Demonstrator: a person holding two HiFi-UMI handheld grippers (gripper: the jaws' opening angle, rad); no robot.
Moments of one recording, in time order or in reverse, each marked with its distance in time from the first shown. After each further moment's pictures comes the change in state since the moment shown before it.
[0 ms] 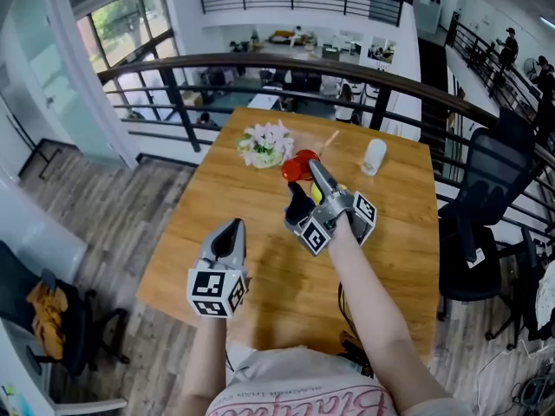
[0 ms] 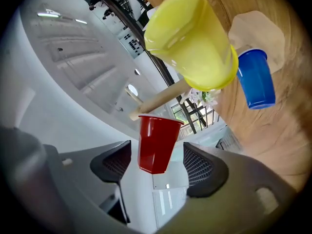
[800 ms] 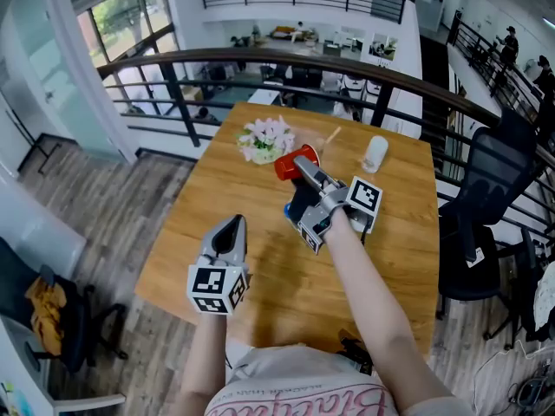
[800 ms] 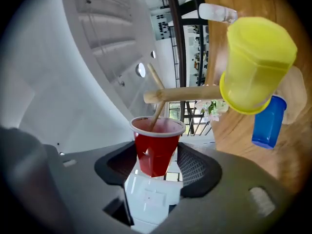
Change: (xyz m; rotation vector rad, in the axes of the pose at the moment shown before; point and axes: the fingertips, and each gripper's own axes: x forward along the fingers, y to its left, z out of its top) left arm 0.004 -0.003 -0.003 -0.008 0.002 -0.001; right arm 0.009 0.004 -0.015 -0.418 0.147 -0.146
